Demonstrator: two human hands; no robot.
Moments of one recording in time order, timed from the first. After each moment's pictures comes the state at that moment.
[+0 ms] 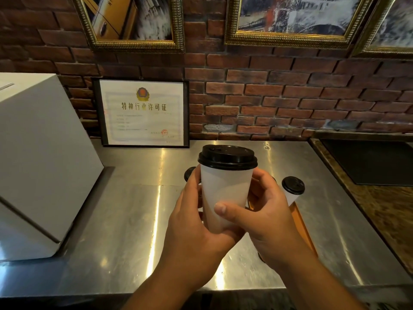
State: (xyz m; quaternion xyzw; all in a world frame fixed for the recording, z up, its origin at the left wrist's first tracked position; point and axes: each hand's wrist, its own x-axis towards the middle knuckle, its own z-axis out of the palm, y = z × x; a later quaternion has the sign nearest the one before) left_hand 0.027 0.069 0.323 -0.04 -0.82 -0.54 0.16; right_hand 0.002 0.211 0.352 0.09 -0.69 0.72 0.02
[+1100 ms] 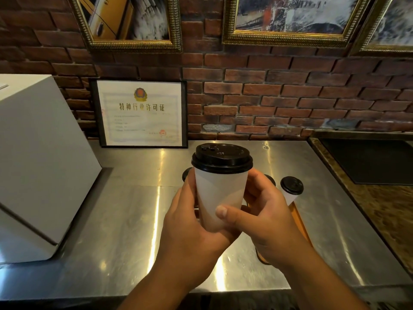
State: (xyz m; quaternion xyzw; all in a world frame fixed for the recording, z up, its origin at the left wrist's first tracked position) left_hand 0.021 0.068 0.322 -0.04 -0.82 -0.54 0.17; right_hand -0.002 0.222 0.356 0.13 -0.69 0.71 -0.01
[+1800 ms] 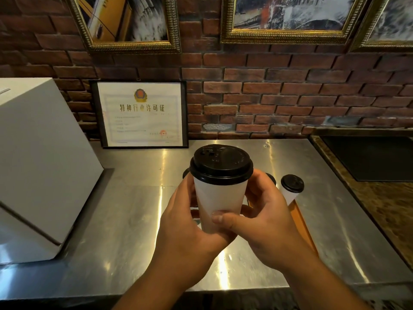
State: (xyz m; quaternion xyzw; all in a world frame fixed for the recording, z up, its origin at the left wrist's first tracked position) left_hand 0.027 0.067 0.320 -0.04 -0.86 -0.48 0.17; right_hand 0.000 0.227 0.345 0.14 -0.72 0.68 0.02
